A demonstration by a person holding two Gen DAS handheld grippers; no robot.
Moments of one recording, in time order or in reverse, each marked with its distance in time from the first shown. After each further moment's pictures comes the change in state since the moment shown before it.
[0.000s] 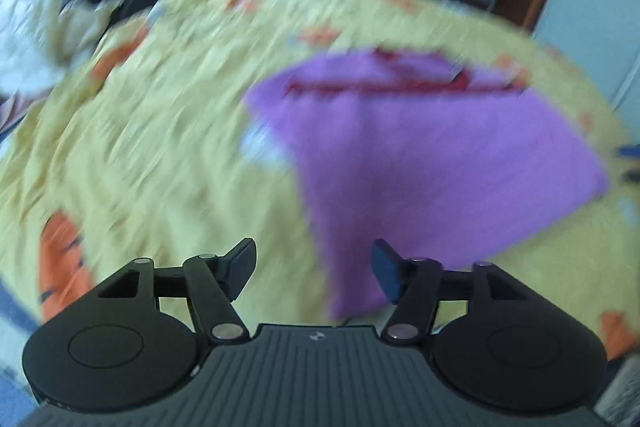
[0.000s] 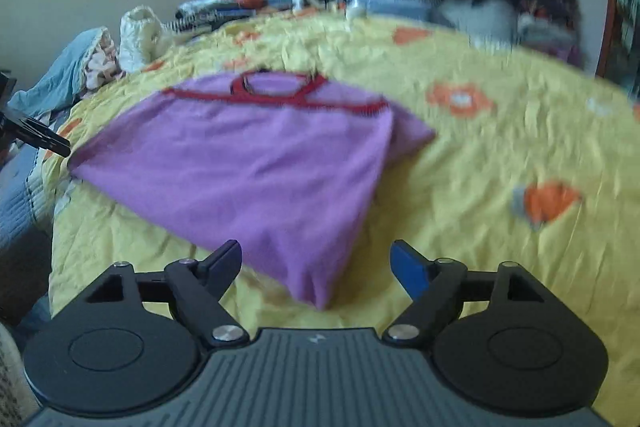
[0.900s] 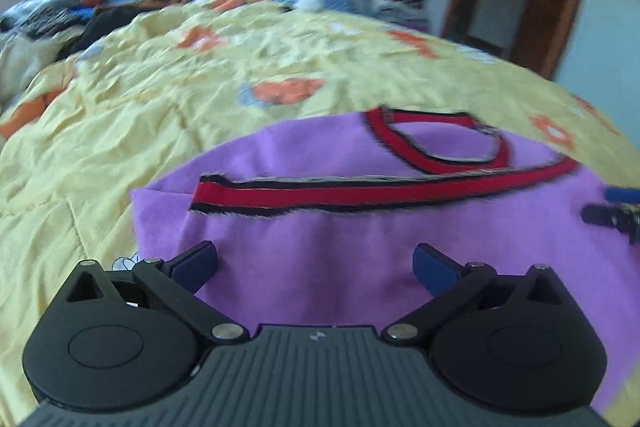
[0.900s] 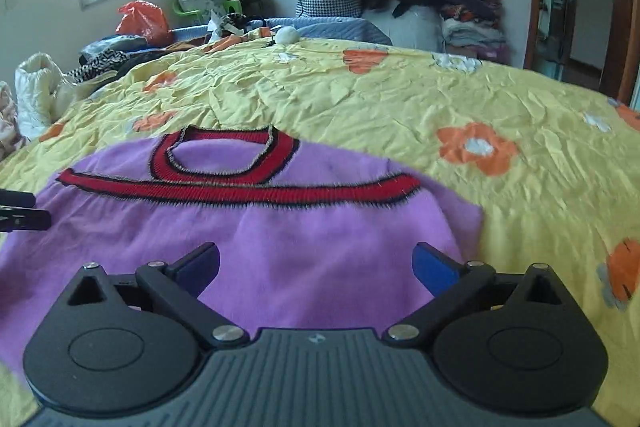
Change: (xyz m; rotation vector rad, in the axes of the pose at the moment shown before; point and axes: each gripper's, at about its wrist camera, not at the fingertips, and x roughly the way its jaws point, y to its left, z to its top) left arm 0.170 -0.040 0.074 -0.051 -0.091 0.082; right arm 0.166 0.010 0.078 0.207 -0.006 -0.311
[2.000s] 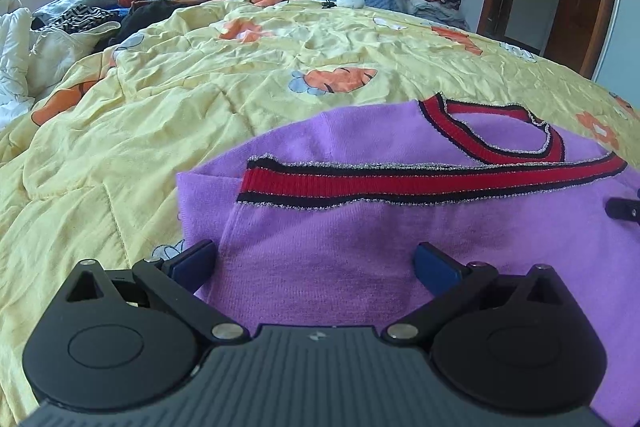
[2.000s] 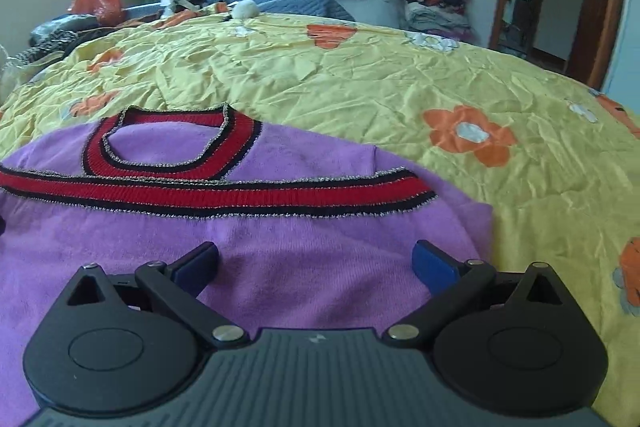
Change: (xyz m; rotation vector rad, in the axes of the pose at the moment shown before) left arm 0.001 0.016 -0.014 0.000 -0.028 0.100; right arm 0.031 0.017 0.002 0.033 0.035 -0.131
